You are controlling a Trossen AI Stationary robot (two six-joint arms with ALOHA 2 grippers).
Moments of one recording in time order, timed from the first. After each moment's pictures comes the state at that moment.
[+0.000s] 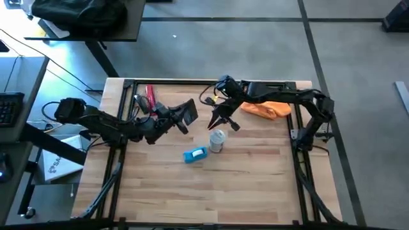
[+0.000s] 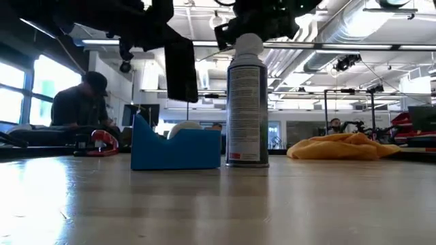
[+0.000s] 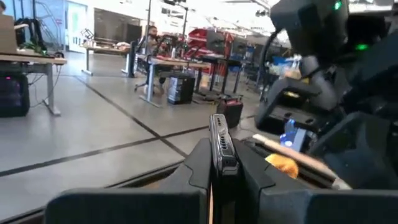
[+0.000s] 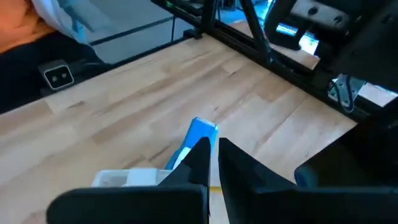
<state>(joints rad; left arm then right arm) -0.13 1.33 0.51 0.93 -0.93 -0.09 -0.32 1.74 1.40 -0.46 -0.88 -0.83</state>
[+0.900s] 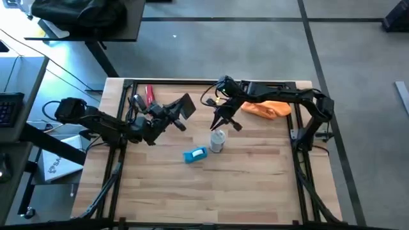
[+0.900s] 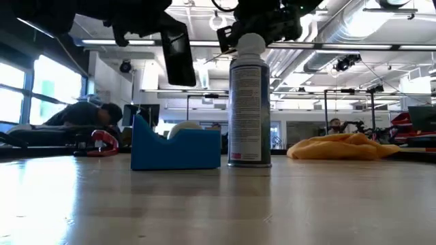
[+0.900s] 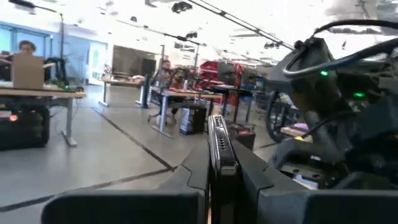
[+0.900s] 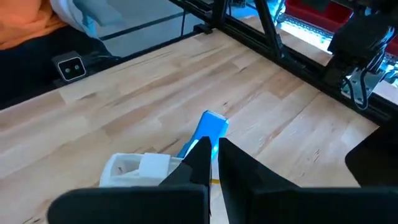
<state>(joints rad) -0.15 1.32 0.51 1.18 -0.95 0.14 -0.32 1.74 1.40 -0.54 -0.89 -0.90</state>
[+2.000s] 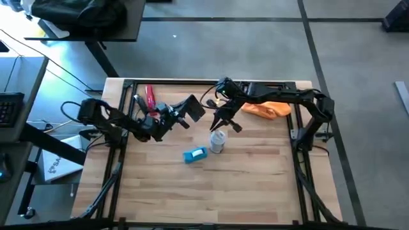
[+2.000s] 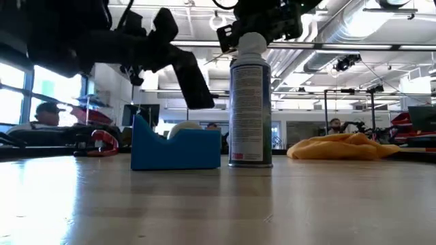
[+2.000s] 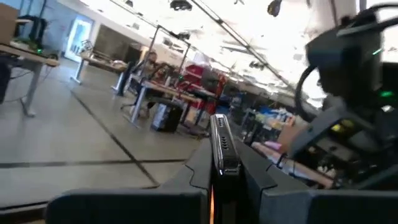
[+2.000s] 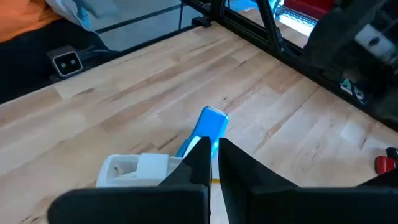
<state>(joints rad) -0.01 1.65 0.43 1.57 -0.81 -0.16 -0.30 1.74 1.40 -0.57 -0.83 -0.90</state>
